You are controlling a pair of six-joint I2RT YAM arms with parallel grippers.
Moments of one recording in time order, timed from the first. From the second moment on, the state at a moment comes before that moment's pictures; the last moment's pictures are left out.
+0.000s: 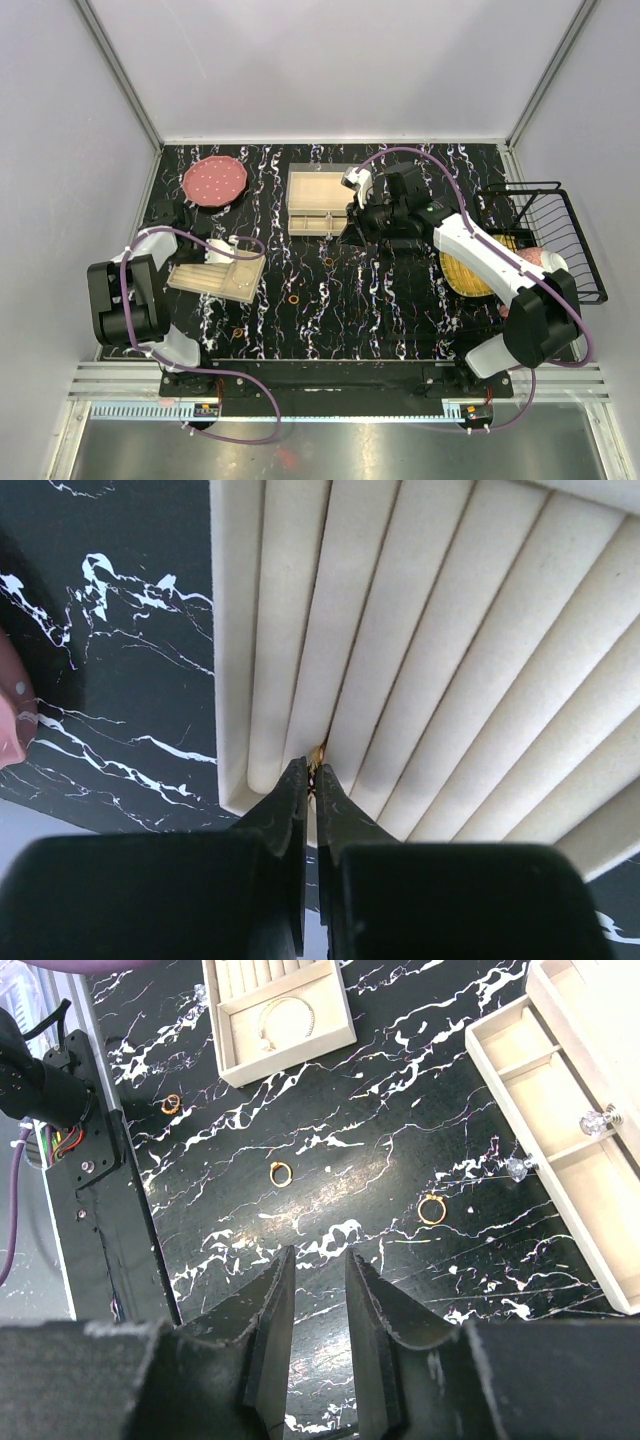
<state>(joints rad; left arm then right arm) 0.20 1.56 0.89 -0.58 0.22 1.78 0.53 1.49 1.20 -0.39 -0.70 -0.12</state>
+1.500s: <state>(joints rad) 0.18 1.27 0.93 -0.74 0.39 1.57 0.52 1.49 1.20 -0.39 -0.70 -0.11</state>
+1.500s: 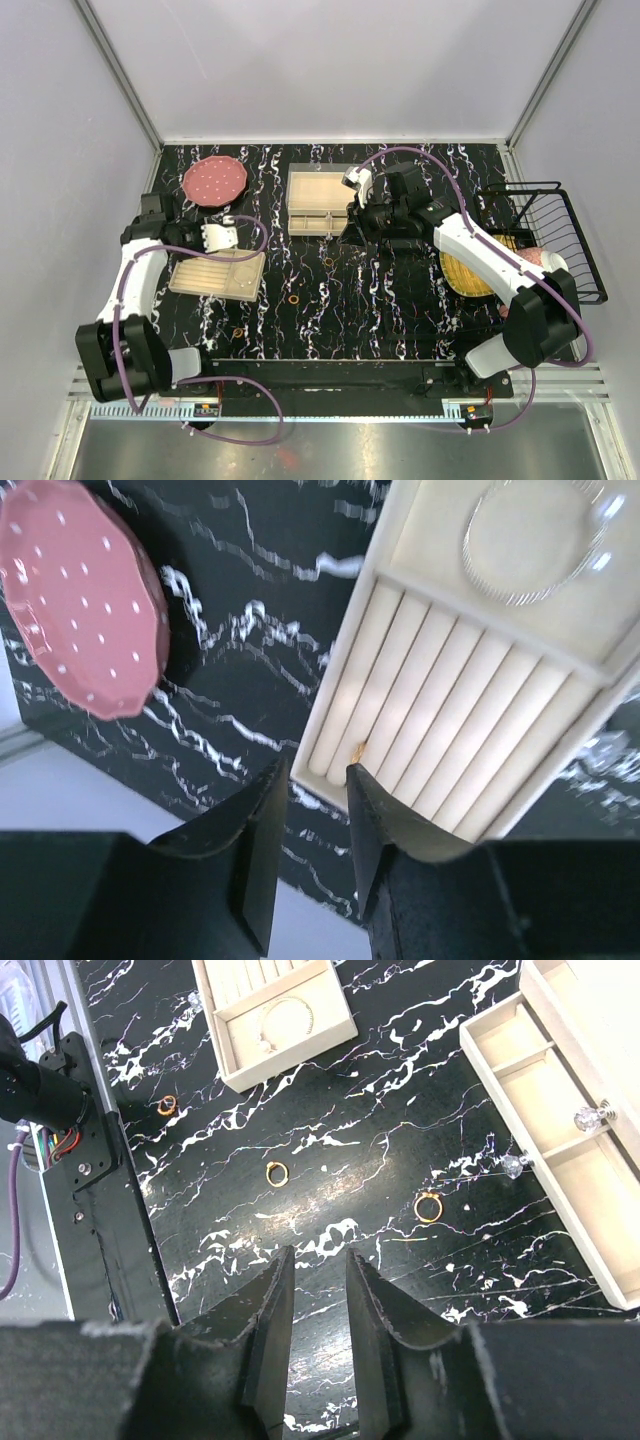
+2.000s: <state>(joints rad) -0.30 1.13 0.93 -0.93 0.51 1.09 0.52 1.49 1.20 -0.39 -0.64 -0.12</state>
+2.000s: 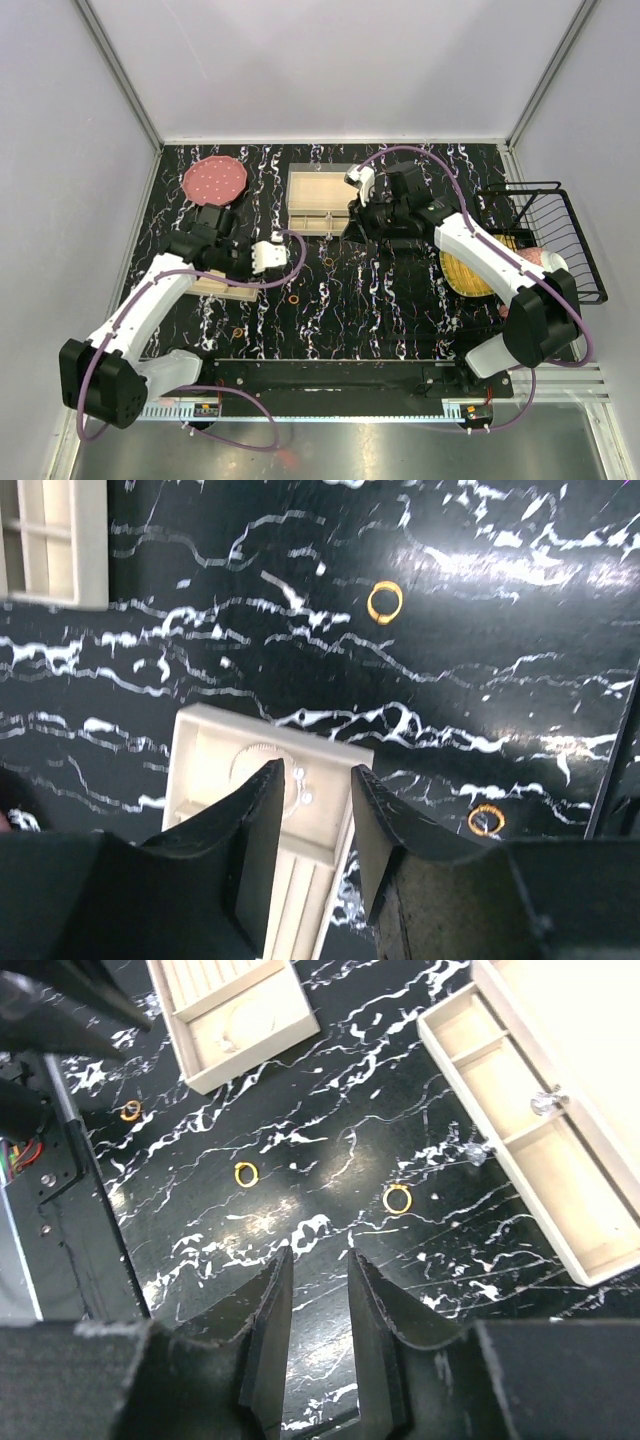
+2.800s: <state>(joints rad) -0.63 1.49 0.98 -0.58 0.31 0.58 0.36 1.54 1.21 -0.39 -0.39 -0.07</state>
